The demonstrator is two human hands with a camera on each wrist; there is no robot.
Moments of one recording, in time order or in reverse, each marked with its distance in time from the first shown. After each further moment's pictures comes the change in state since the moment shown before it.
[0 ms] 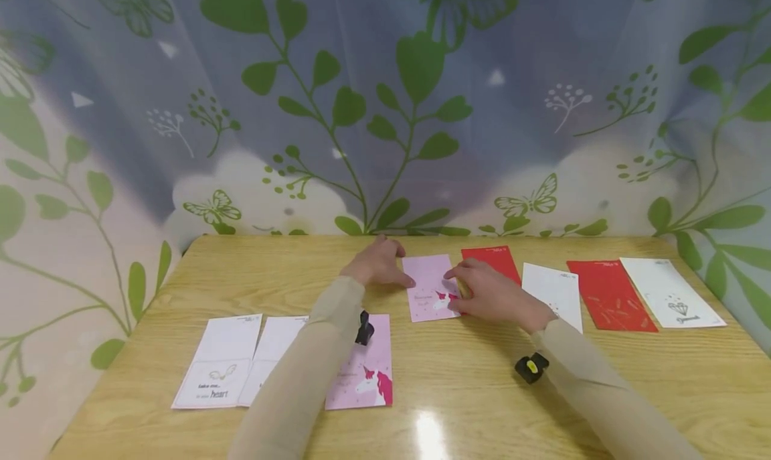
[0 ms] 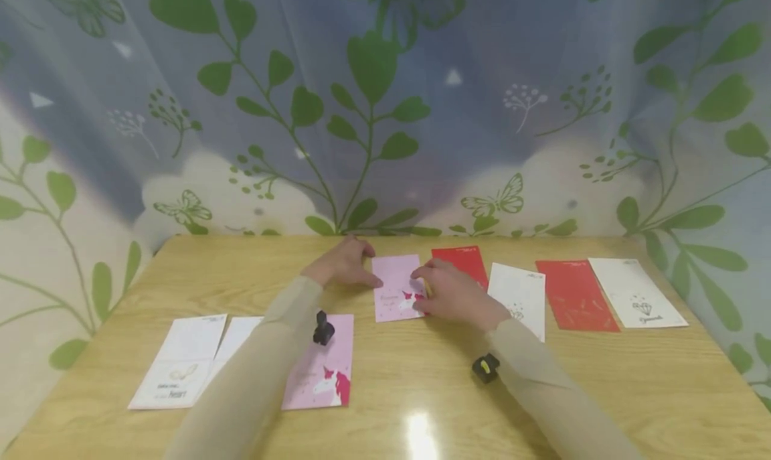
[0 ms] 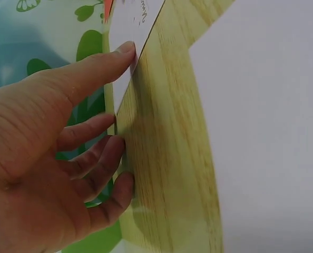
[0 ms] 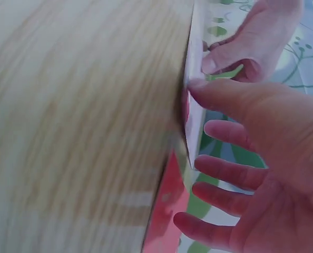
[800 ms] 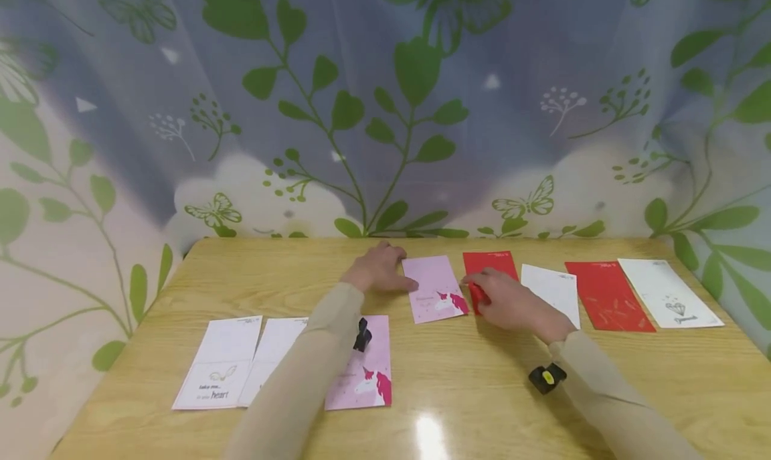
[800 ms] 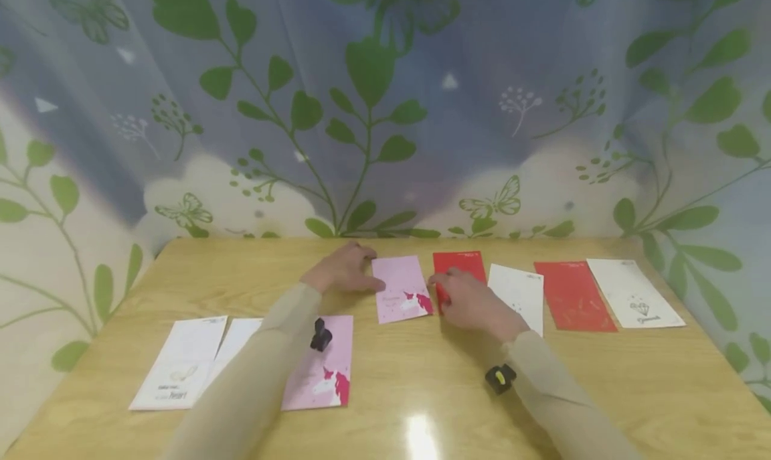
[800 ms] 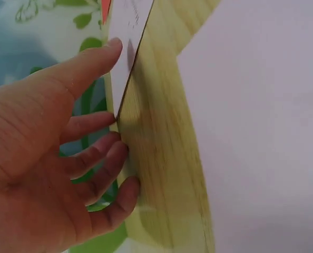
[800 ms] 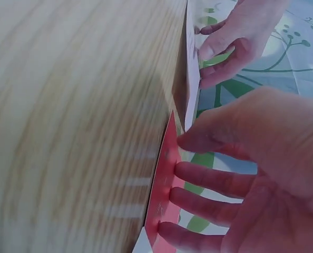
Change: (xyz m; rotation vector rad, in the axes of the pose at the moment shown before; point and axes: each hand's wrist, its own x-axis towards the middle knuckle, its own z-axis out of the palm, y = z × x) left_hand -0.015 0.008 0.003 0.076 0.012 0.023; right_hand -0.022 0.011 -0.004 -0.002 0.004 0.057
